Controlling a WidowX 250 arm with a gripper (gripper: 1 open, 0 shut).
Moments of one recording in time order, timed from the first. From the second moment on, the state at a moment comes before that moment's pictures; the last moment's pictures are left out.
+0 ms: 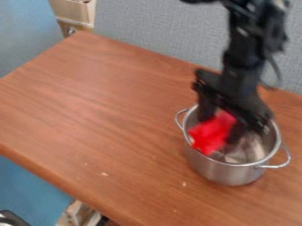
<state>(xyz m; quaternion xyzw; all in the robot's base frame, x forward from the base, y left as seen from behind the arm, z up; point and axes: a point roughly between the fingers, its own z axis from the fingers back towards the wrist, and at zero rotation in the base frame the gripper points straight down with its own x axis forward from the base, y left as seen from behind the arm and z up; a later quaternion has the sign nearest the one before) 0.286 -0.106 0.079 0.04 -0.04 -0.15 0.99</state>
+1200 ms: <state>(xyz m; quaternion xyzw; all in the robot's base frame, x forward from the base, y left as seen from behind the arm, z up) 0.300 -0.100 0.046 0.06 -0.02 -0.12 0.99</state>
